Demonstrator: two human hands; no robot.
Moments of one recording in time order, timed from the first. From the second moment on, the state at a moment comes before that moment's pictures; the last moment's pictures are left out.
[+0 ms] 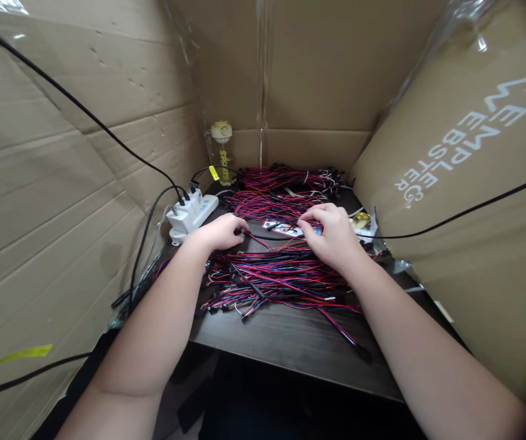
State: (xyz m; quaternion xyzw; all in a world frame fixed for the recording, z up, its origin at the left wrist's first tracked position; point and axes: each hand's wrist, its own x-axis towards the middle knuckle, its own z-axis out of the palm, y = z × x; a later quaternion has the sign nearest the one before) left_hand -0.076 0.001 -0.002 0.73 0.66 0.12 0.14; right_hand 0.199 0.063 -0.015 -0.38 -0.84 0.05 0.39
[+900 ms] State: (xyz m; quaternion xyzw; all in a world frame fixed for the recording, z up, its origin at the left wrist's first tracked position) left_hand -0.059 -0.018 0.025 0.69 0.44 0.39 0.42; right_hand 0.175 0.029 -0.030 -0.27 -0.91 0.16 0.27
